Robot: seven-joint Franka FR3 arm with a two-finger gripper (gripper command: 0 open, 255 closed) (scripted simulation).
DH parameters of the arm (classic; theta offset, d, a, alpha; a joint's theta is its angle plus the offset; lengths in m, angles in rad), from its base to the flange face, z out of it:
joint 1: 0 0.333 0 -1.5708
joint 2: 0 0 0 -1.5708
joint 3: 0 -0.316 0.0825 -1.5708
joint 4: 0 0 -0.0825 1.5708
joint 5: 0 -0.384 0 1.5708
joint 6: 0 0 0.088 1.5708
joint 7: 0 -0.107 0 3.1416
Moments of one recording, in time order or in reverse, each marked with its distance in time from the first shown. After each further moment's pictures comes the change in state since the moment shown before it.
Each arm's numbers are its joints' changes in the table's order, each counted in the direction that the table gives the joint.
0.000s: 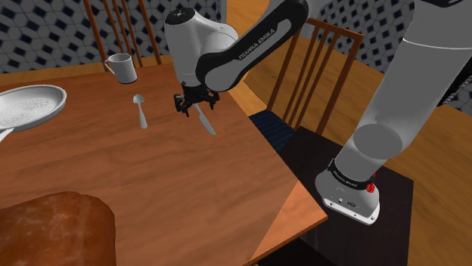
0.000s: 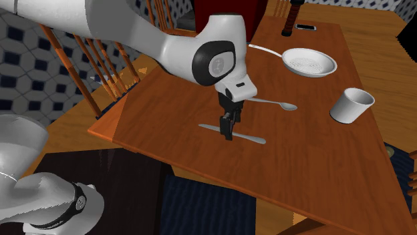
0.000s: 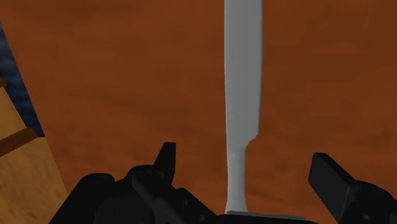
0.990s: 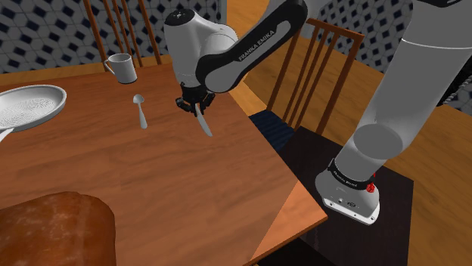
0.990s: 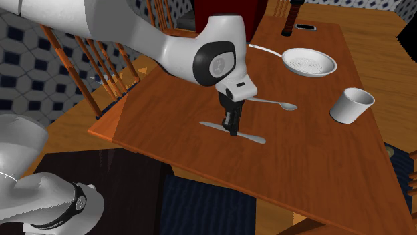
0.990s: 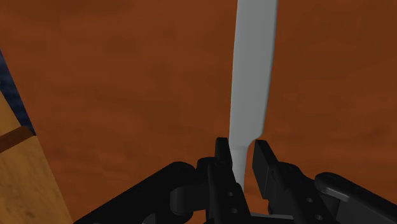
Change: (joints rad) arm 0.004 0.008 0.001 0.003 0.014 -0.016 -0.013
